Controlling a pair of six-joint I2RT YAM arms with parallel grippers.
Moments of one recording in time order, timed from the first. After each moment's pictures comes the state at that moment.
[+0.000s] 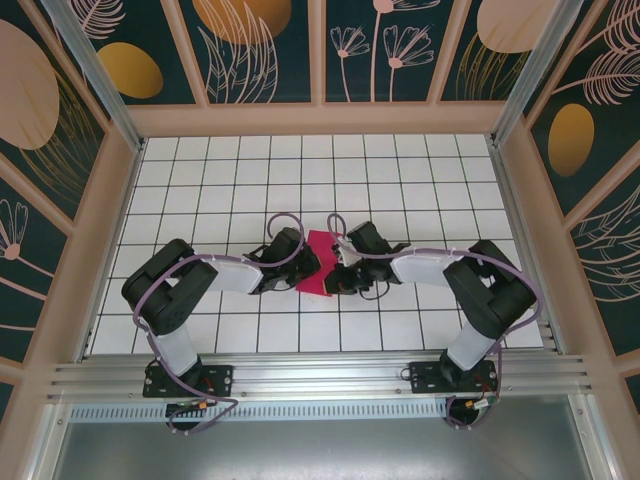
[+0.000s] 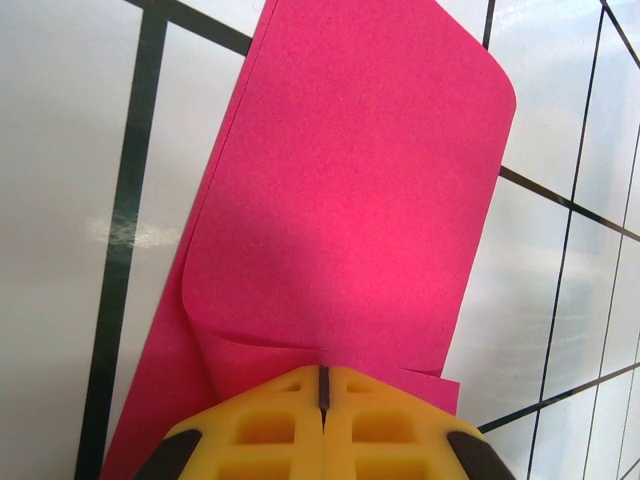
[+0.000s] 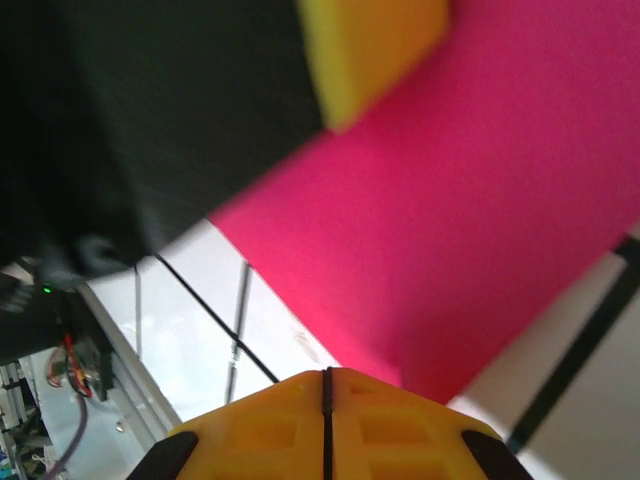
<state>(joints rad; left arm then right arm) -0.74 1.78 0.73 0.25 0.12 -1.13 0.70 1.66 0.76 -0.13 -0.63 0.58</state>
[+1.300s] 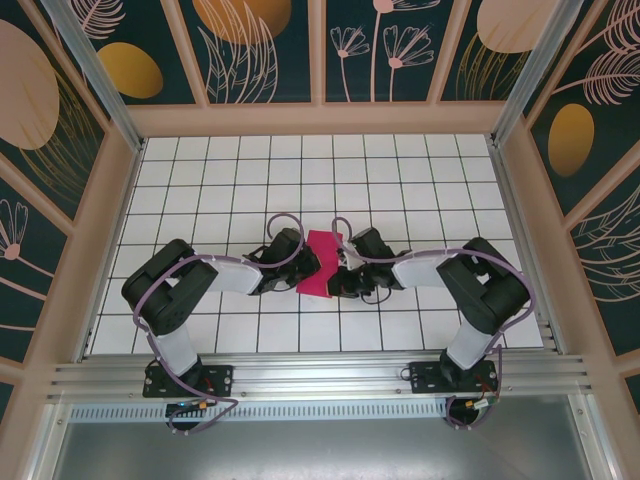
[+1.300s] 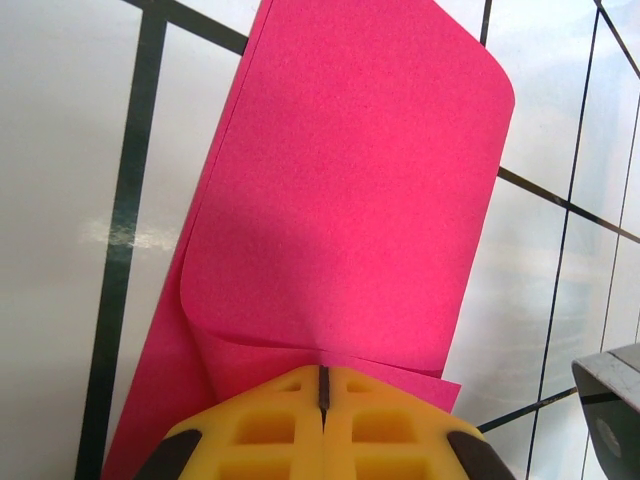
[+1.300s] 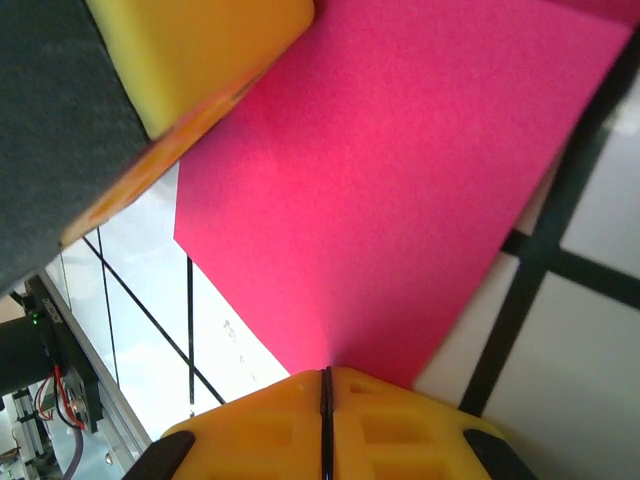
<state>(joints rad) -0.74 1.78 0.72 0.27 0.12 -1.13 0.68 1.69 0.66 0.02 -0.61 0.65</state>
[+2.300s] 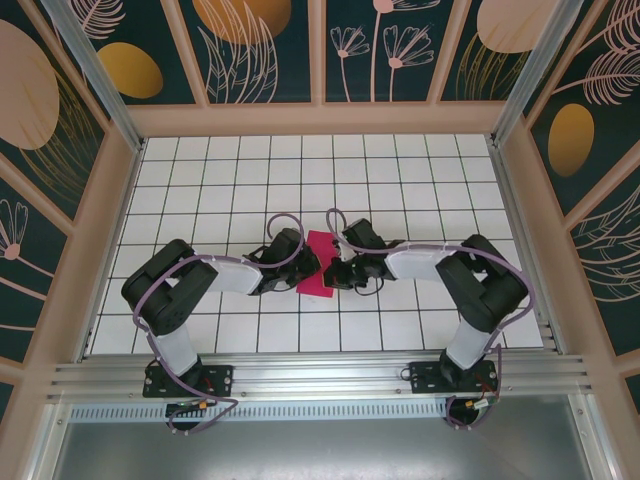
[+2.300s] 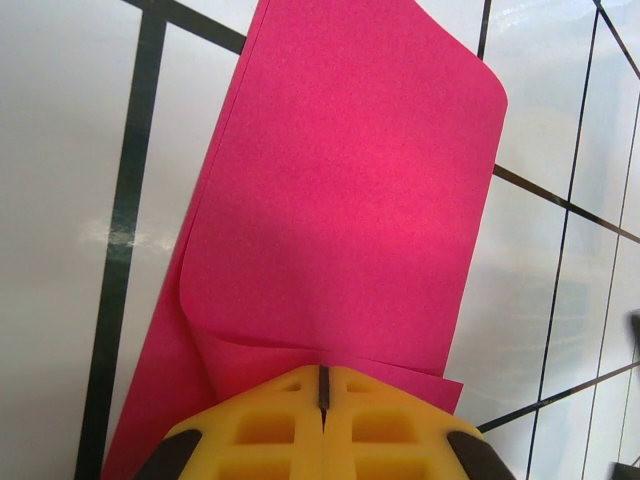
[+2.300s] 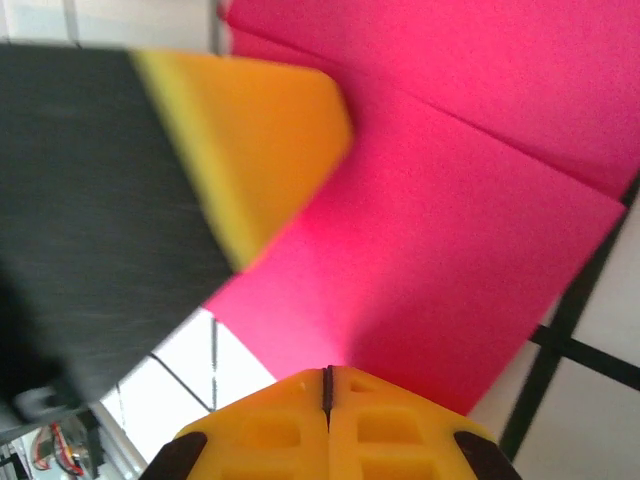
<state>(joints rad) -0.74 1.78 0.72 0.27 0.12 -1.13 0.71 1.72 0.79 -0.12 -0.52 0.68</state>
